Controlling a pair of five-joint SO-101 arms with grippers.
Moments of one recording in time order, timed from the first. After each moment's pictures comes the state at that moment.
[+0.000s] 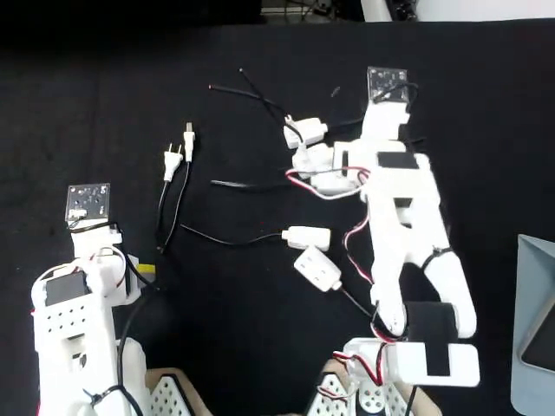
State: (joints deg) left arm -22.7 -58.5 75.1 58.3 -13.5; right arm 1.1 -4.8 26.4 47.0 -4.9
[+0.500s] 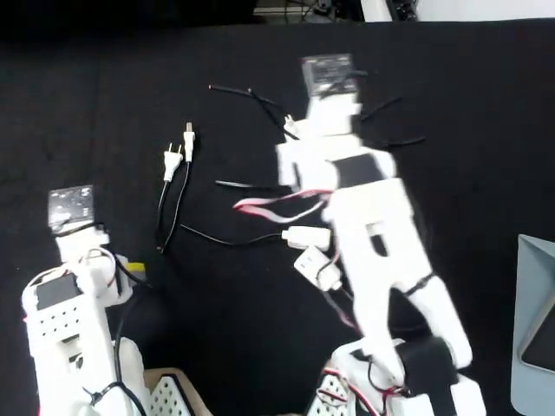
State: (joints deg) left arm -27.9 -58.5 75.1 57.7 -12.1; right arm -18.5 -17.2 25.1 54.3 -9.7
